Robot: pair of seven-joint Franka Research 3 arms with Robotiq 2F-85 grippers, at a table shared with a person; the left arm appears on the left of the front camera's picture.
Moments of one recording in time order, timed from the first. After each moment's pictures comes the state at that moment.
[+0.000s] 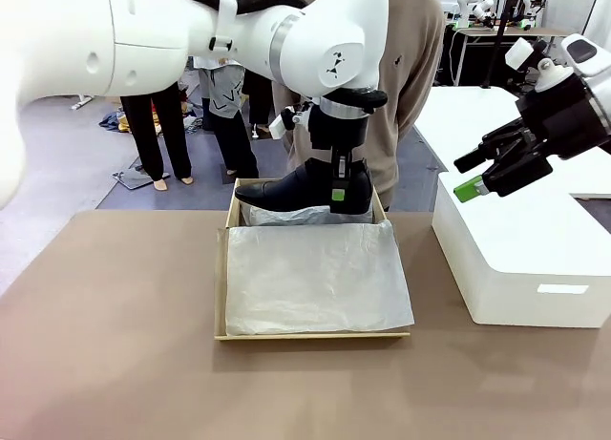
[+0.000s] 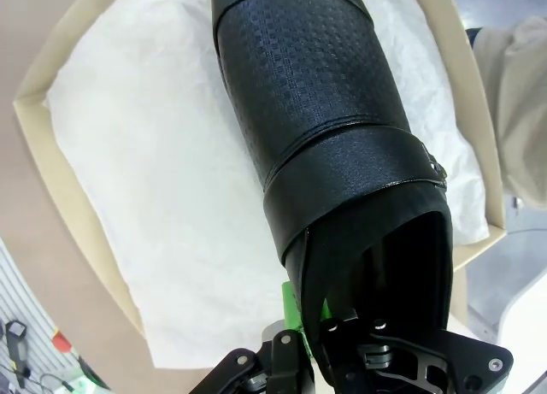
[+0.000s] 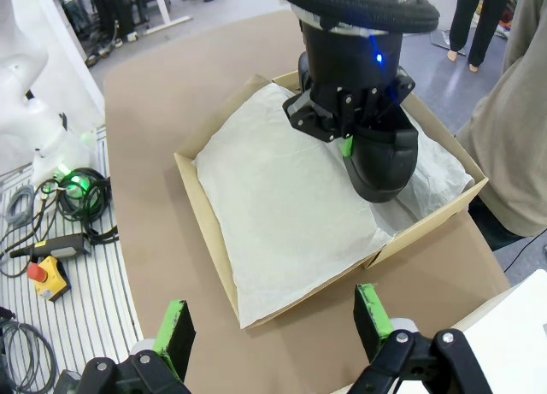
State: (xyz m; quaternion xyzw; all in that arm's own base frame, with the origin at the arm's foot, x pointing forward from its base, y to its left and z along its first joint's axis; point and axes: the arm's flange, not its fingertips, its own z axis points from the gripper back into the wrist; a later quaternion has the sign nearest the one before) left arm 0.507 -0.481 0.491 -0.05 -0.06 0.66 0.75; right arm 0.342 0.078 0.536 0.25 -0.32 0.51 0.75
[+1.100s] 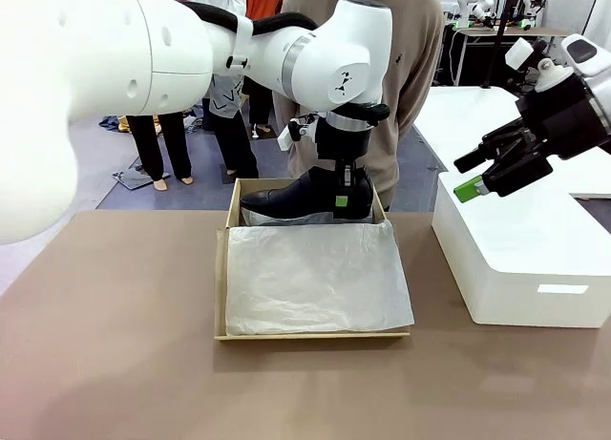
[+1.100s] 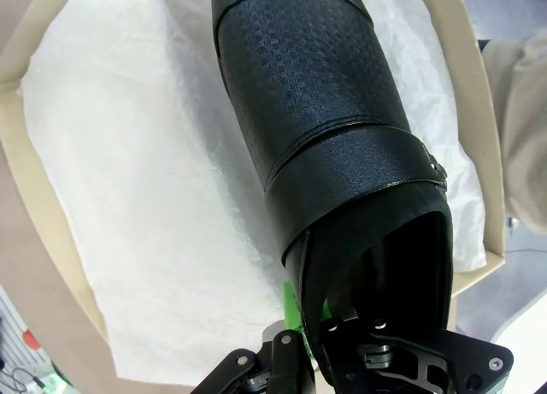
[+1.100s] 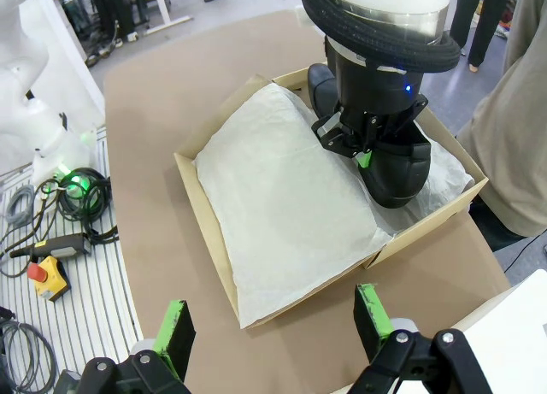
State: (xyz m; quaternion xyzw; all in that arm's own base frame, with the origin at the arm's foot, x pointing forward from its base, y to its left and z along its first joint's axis) left arm 0.533 -0.489 0.465 -0.04 -0.06 0.69 0.72; right arm 0.342 0.078 0.536 0.25 -0.32 0.51 0.75
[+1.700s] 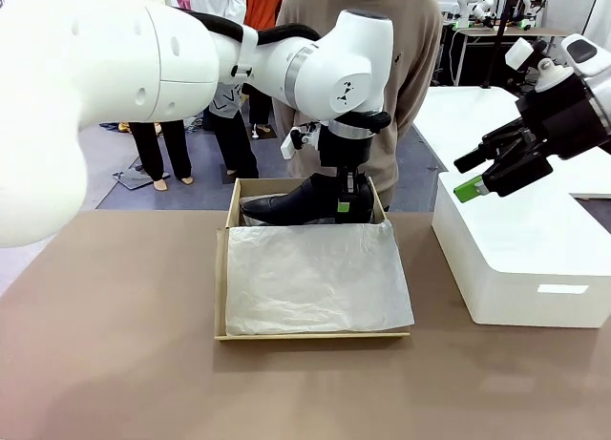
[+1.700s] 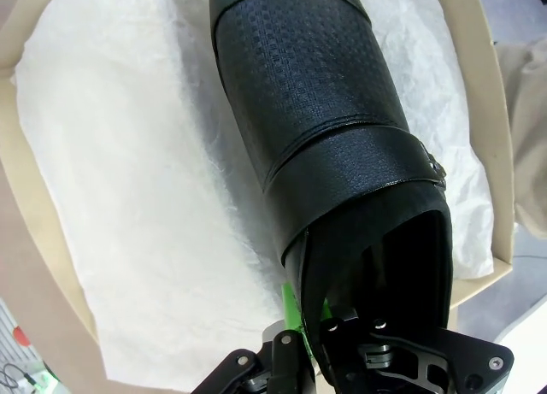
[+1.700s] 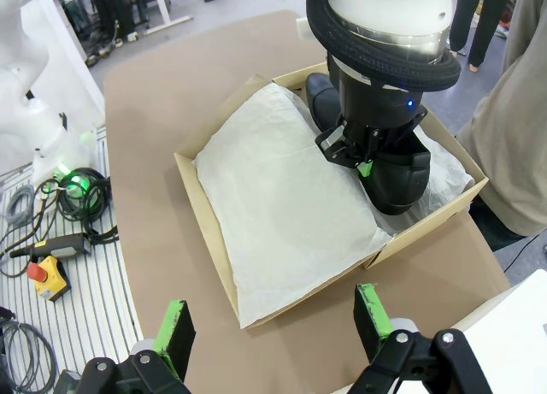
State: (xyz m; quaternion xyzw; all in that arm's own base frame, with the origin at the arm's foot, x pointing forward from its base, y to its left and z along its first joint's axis) left arm 0.535 -0.494 0.451 -0.04 -0.05 0.70 0.71; right arm 0.342 0.078 0.536 0.25 -0.32 0.51 0.75
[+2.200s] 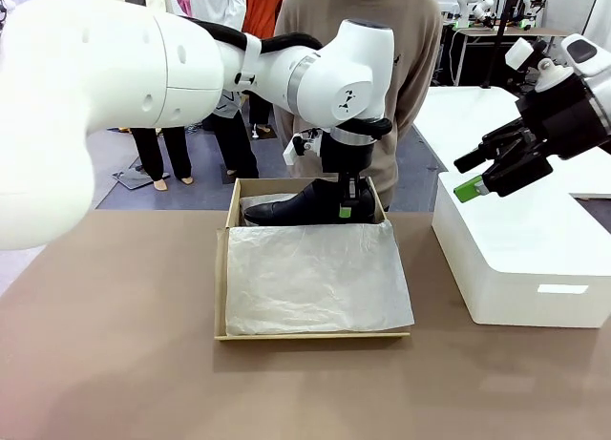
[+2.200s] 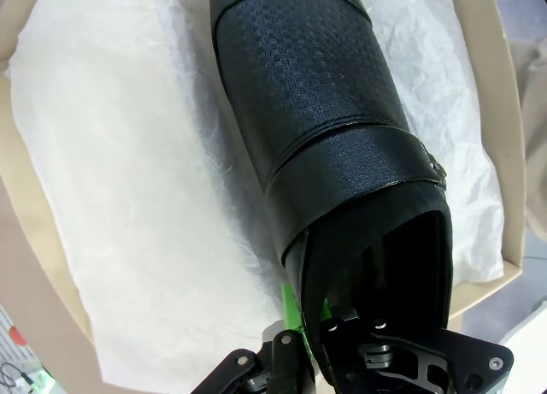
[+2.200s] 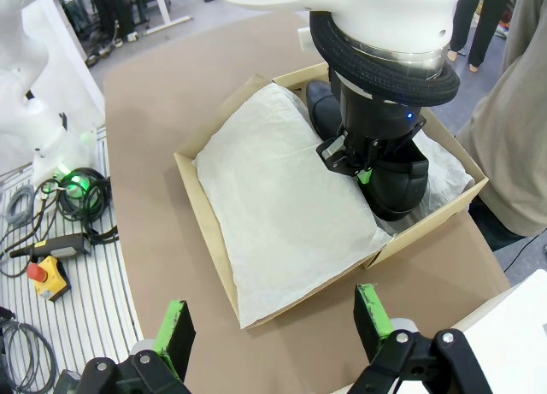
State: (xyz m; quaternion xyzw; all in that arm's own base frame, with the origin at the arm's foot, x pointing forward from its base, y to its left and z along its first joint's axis) left arm 0.536 -0.497 0.441 -0.04 -0.05 0.70 0.71; right arm 0.342 0.078 0.536 0.25 -0.32 0.51 0.75
